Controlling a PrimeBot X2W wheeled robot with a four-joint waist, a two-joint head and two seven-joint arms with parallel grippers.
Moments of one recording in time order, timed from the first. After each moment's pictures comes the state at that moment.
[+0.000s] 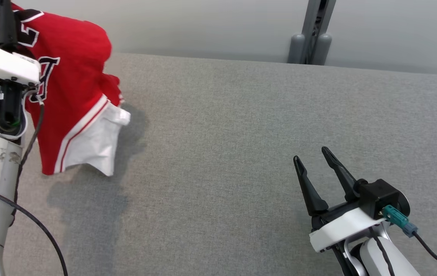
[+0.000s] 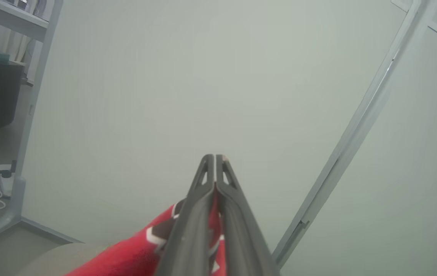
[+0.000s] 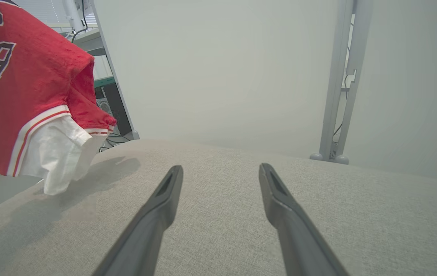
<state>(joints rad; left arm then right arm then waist) -0.94 0.36 -0.29 0.75 -1.01 -0.13 -0.18 -0.25 -0.09 0.34 0.28 0.26 0.13 -0.26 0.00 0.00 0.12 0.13</state>
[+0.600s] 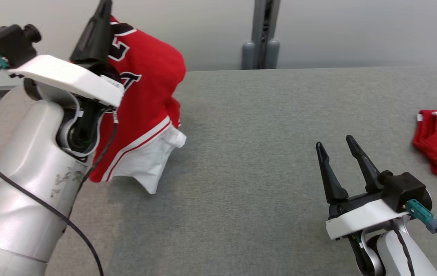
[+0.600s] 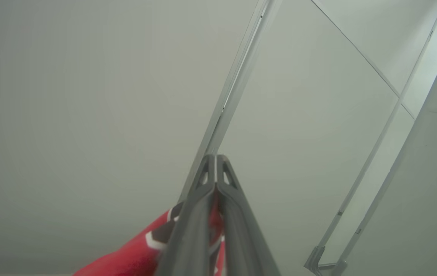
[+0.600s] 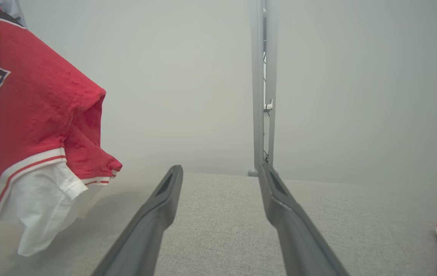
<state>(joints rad) -0.87 0.28 -0.50 0.51 -1.07 -0.13 -0.20 -0.24 -0.09 0.24 0.24 0.25 0.13 -0.26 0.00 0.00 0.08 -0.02</state>
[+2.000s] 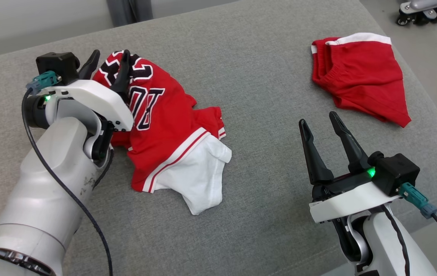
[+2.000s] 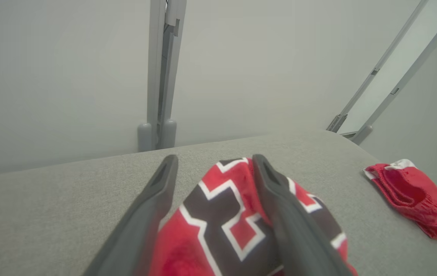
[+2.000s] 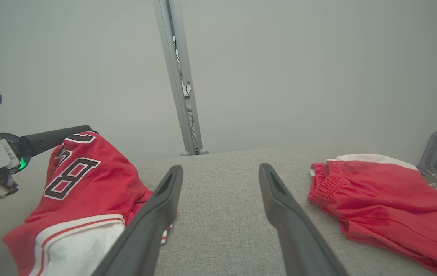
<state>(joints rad) -0.99 0.17 -0.67 1.05 -0.85 -0.08 -0.26 -0.32 -0.05 0.29 0.19 0.31 0.13 -0.26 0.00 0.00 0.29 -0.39</state>
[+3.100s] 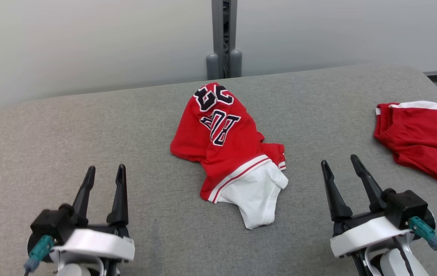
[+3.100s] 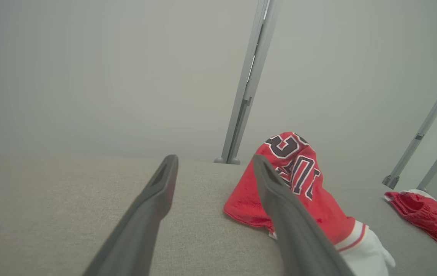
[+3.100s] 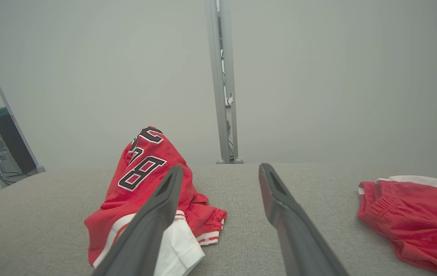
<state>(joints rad) -0.12 0.06 -0.05 0.24 -0.34 -0.09 -0.26 -0.17 -0.08 0.21 0.22 0.24 0.13 -0.26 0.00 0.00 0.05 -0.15</state>
